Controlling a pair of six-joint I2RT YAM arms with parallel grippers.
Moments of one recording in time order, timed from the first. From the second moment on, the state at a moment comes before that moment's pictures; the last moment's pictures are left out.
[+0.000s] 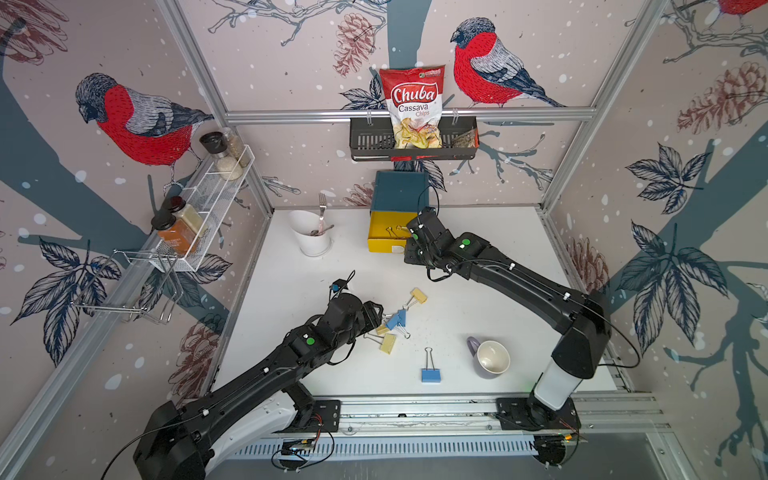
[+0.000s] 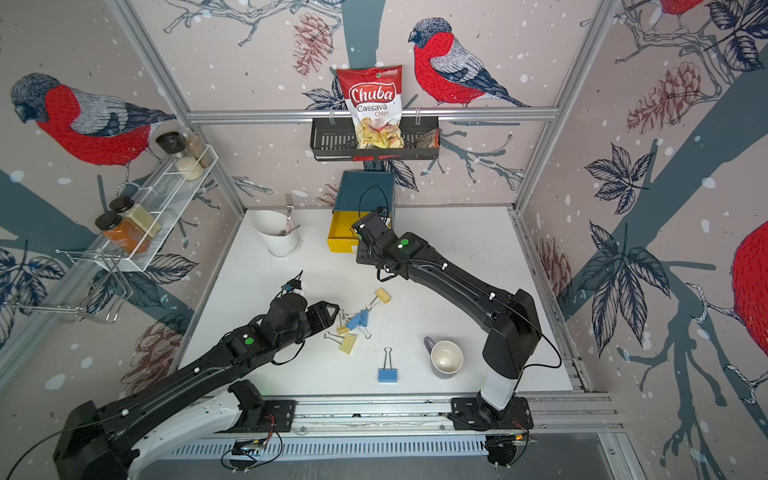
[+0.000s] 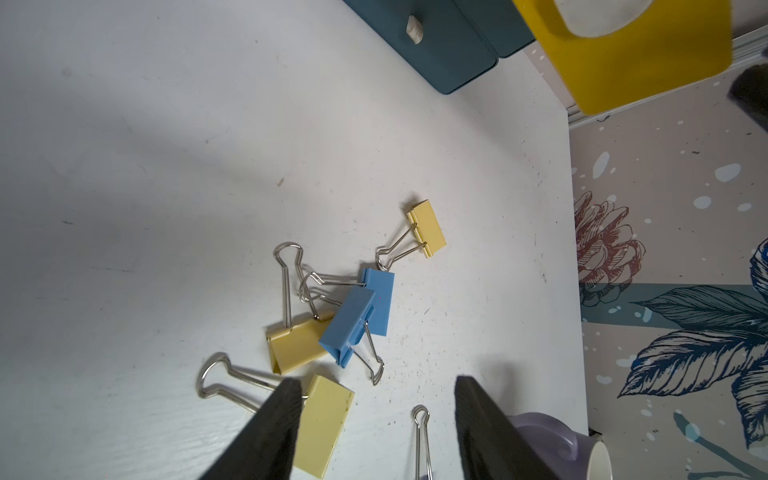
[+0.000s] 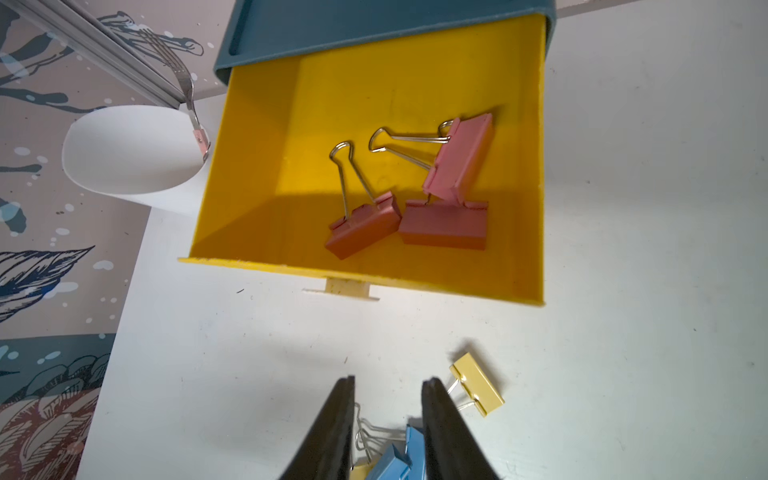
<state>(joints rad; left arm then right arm) -0.73 0.88 0.51 -0.29 -0.06 -1.05 0.86 1.74 1.64 -0.70 0.25 0.71</state>
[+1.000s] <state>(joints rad) -0.72 0.80 0.47 -0.26 0.00 -1.08 0.70 1.92 1.67 -0.36 0.14 0.68</state>
